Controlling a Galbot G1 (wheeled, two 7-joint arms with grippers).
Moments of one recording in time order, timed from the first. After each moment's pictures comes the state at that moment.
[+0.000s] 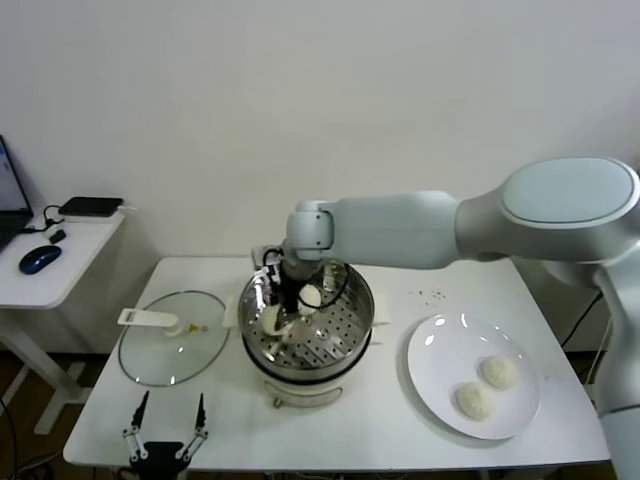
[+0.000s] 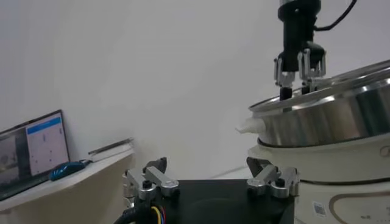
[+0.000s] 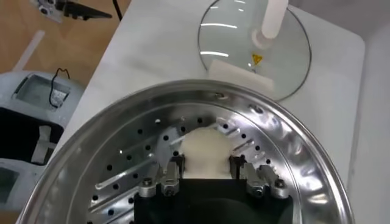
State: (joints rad) left arm 1.87 -1.59 -0.66 -1.97 0.28 -0.46 -0.11; right arm 0.67 1.47 -1.62 1.22 0.93 -0.39 -0.74
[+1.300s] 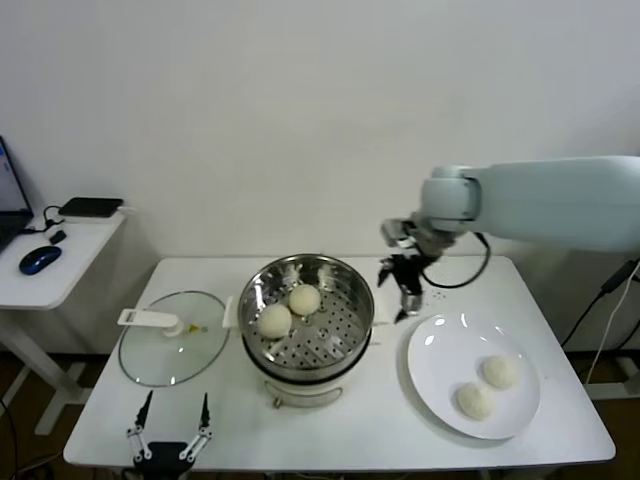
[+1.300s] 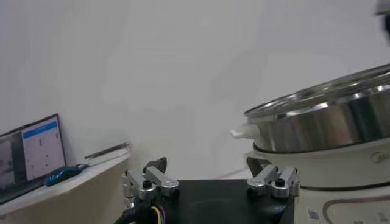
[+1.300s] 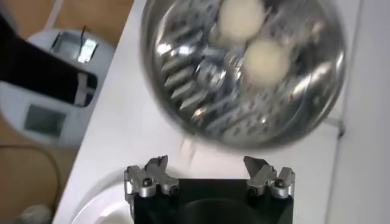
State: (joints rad) left arm 1.88 -1.60 -0.65 -1.99 0.30 -0.46 -0.11; right arm 1.01 0.91 -1.94 1.57 0.79 -0.24 -0.89
